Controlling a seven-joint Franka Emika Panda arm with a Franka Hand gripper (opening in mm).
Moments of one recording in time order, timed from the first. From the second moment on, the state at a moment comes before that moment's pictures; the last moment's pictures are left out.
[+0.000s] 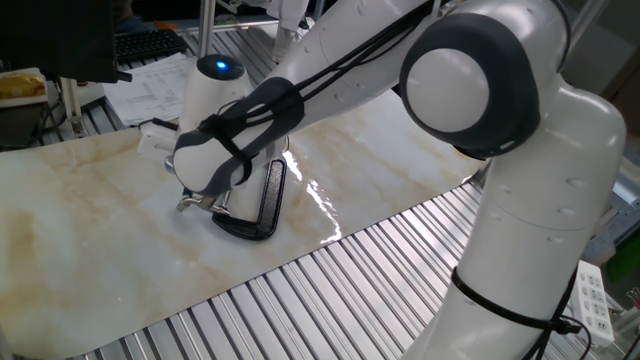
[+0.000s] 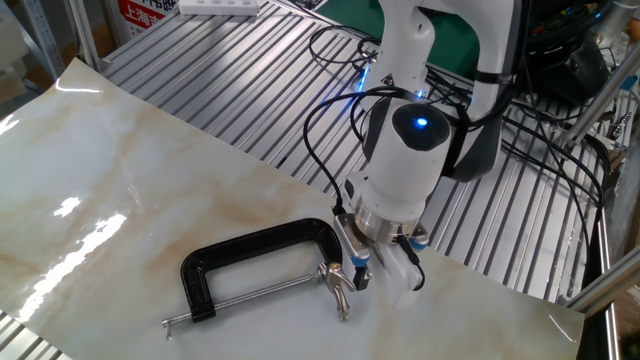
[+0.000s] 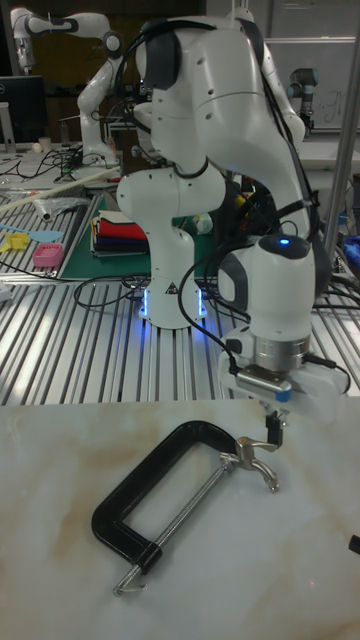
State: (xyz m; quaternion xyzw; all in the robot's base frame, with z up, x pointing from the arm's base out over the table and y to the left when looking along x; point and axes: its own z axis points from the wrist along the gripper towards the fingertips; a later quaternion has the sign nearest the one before) arm 0.526 0.171 0.134 0.33 0.94 0.05 0.07
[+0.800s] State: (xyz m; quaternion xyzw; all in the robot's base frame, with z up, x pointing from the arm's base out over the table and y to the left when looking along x) arm 0.541 0.164 0.135 0.33 0.94 0.05 0.08
